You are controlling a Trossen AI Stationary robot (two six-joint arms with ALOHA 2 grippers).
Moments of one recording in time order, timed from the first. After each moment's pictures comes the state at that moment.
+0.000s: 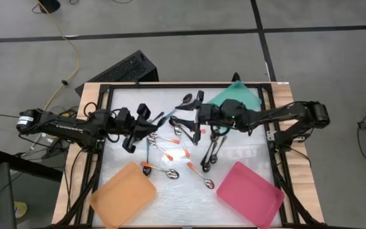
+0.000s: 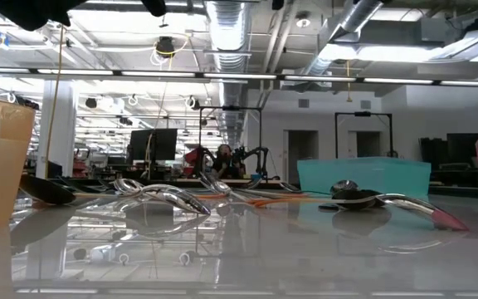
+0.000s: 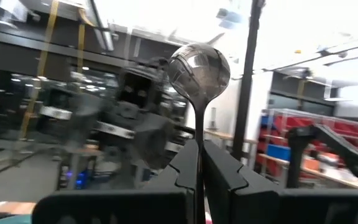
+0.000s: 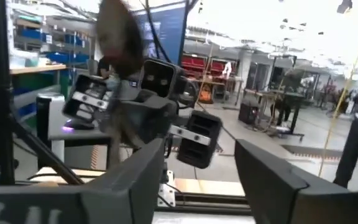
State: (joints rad) left arm 0.01 1.01 0.50 0.92 0.19 -0.24; right arm -0.01 1.49 1.08 0.59 0.06 -0.13
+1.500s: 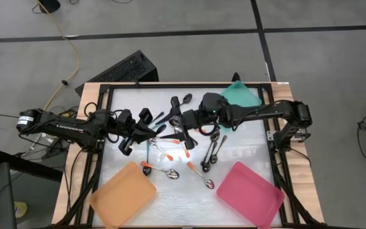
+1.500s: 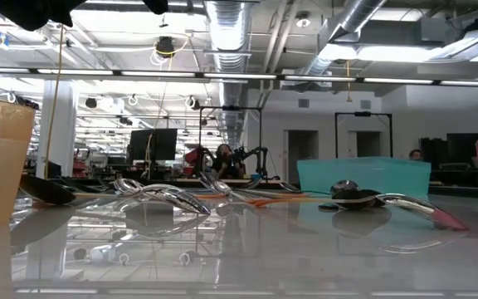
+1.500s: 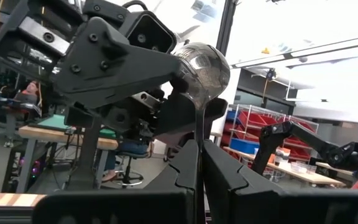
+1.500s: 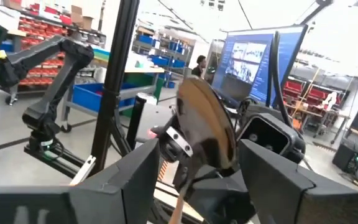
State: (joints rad) left arm 0.01 1.02 0.50 0.92 0.29 -0.34; right arm -0.01 1.71 1.47 0.40 -0.38 -0.23
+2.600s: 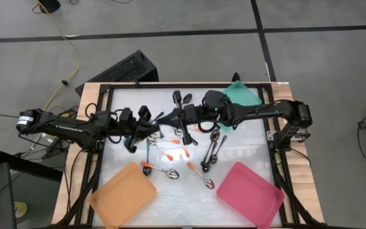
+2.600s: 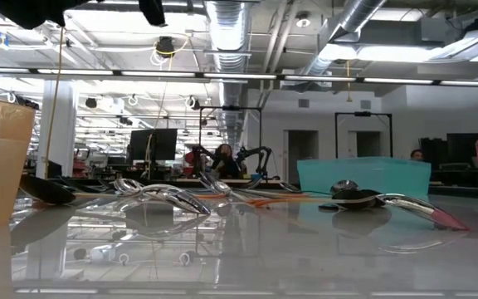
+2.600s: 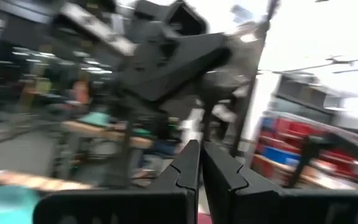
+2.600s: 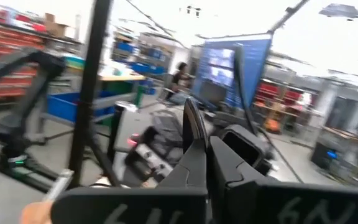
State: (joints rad) left arm 0.01 1.01 0.50 0.84 0.06 -0.32; right arm 0.00 1.71 1.47 0.45 -0.29 -0.20
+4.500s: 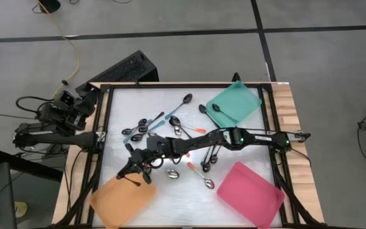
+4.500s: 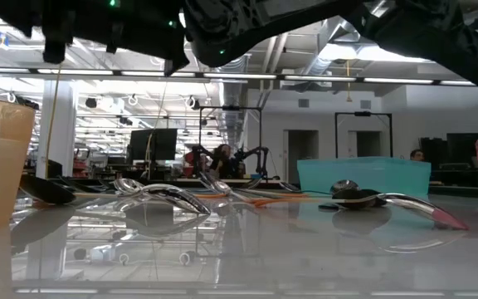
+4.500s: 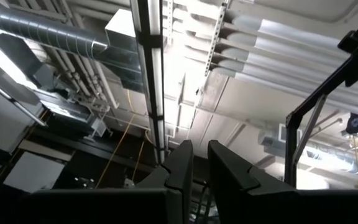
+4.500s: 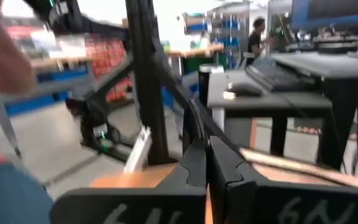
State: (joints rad) left arm 0.06 0.38 0.50 0.72 -0.16 -0.26; right arm 0.12 2.66 2.30 0.43 -0.50 0.08
